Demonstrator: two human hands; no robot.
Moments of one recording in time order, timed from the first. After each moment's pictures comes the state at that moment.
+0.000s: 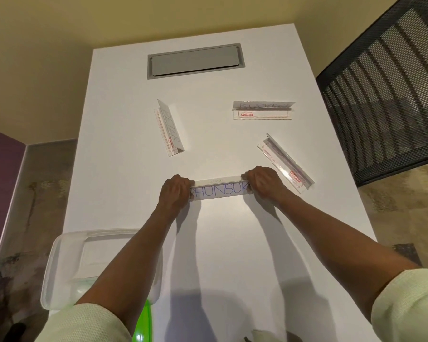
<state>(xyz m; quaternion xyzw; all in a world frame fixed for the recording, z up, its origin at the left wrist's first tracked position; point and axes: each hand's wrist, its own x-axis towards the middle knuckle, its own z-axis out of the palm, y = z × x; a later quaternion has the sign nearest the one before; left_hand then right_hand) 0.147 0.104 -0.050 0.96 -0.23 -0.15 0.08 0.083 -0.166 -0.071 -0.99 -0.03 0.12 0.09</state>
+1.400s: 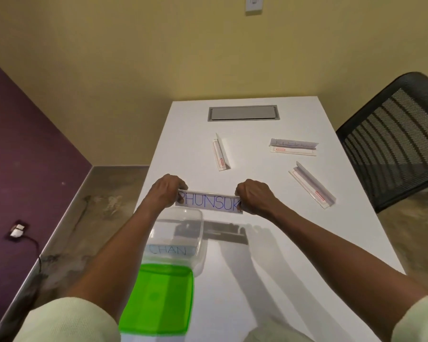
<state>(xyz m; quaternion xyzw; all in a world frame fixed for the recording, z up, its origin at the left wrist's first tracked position) 0.089 0.276 0.096 0.98 -0.15 -0.12 0.10 0.012 0.013 0.091 -0.99 -0.09 0.05 0.03</state>
